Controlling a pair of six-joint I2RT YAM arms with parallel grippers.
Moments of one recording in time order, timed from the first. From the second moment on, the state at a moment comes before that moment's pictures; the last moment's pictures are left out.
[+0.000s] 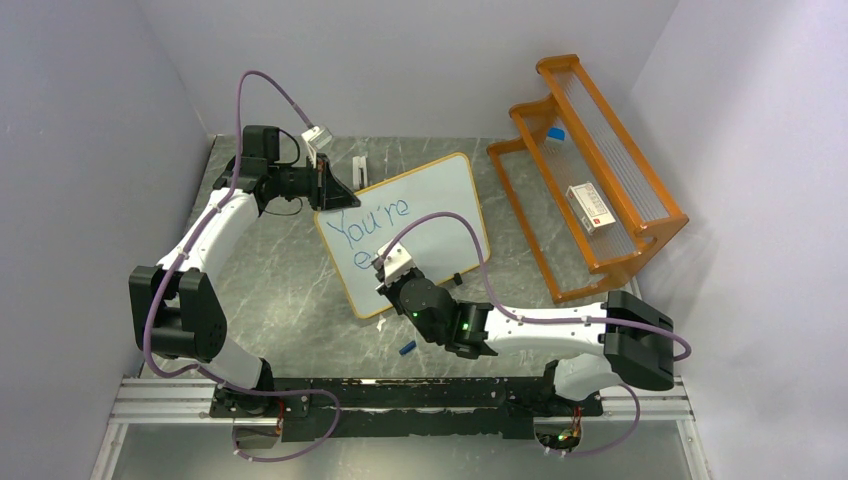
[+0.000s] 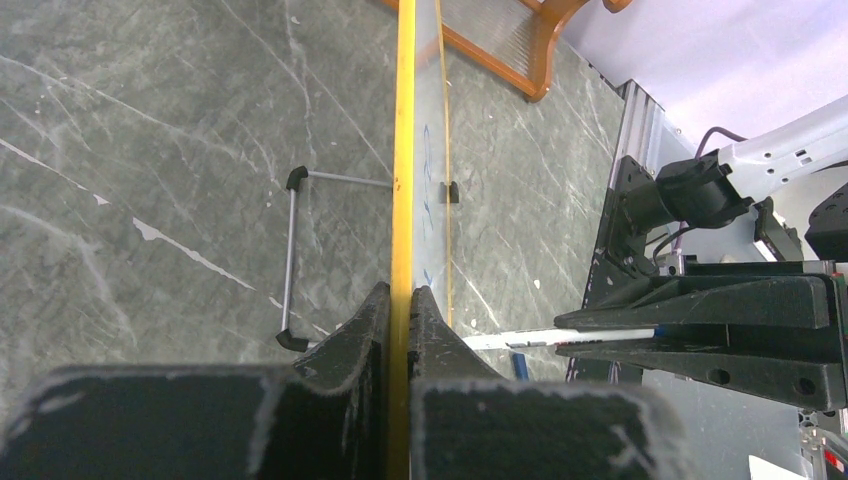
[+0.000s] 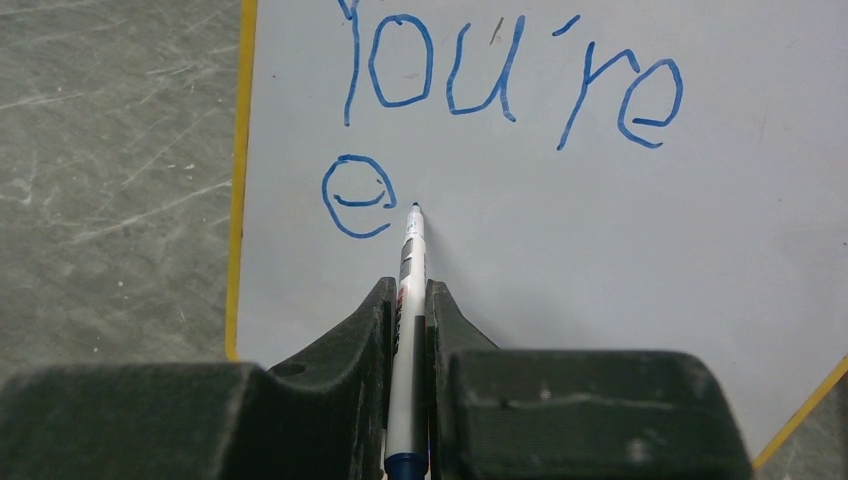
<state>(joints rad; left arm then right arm) -0.12 1.55 1.28 -0.41 1.09 0.10 1.28 1.39 0.77 0.38 0.68 -0.06</state>
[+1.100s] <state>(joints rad) -0.13 1.55 1.28 -0.41 1.08 0.10 1.29 1.42 0.79 0.37 0.69 -0.06</state>
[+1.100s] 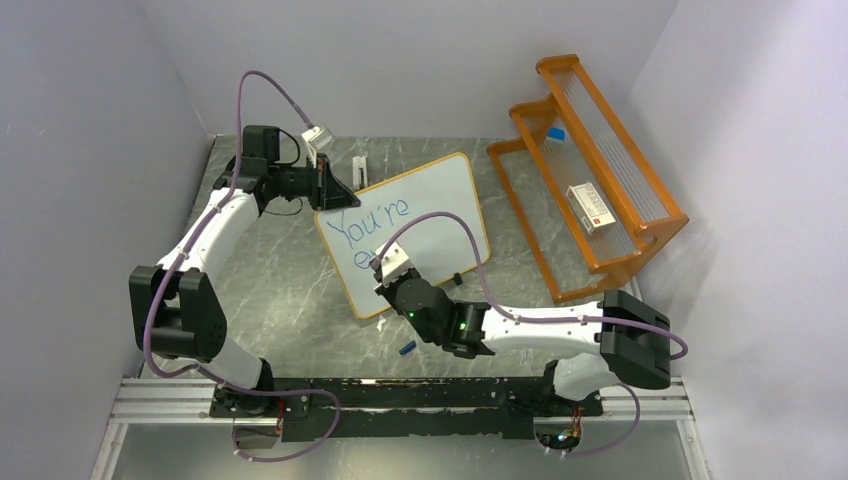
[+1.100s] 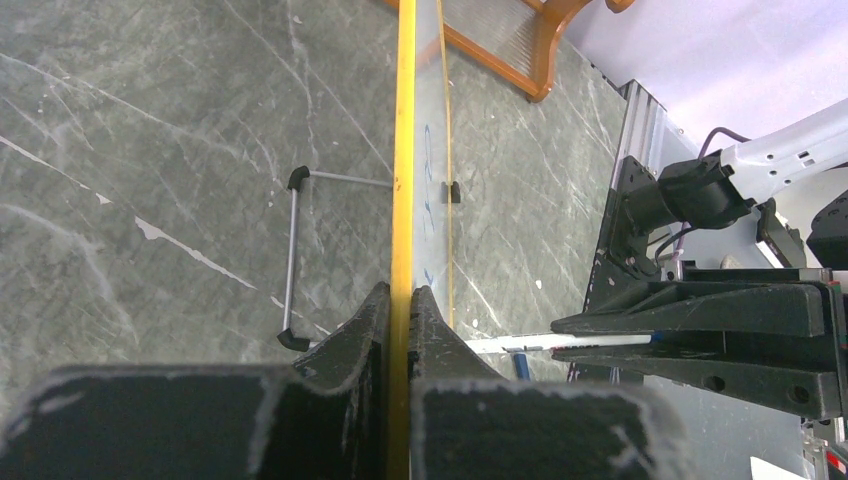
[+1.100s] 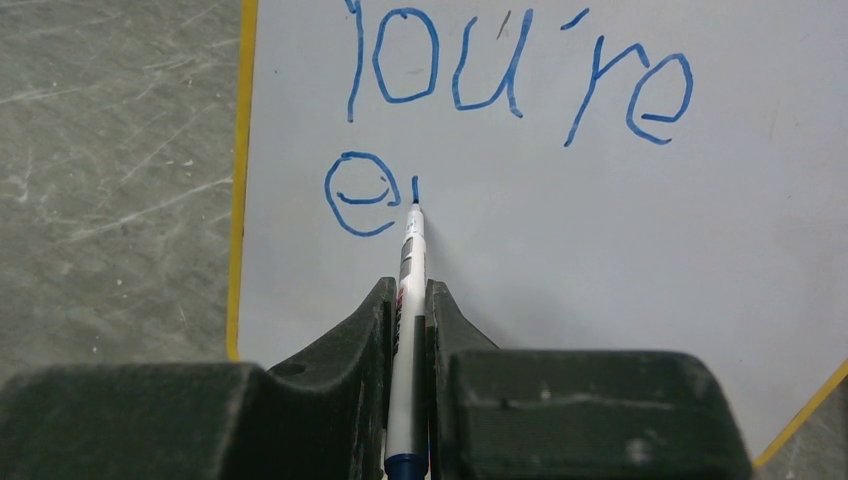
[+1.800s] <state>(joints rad) -0.13 1.55 1.28 -0.41 1.08 0.10 1.30 1.41 0.77 0.32 0.69 -0.02</state>
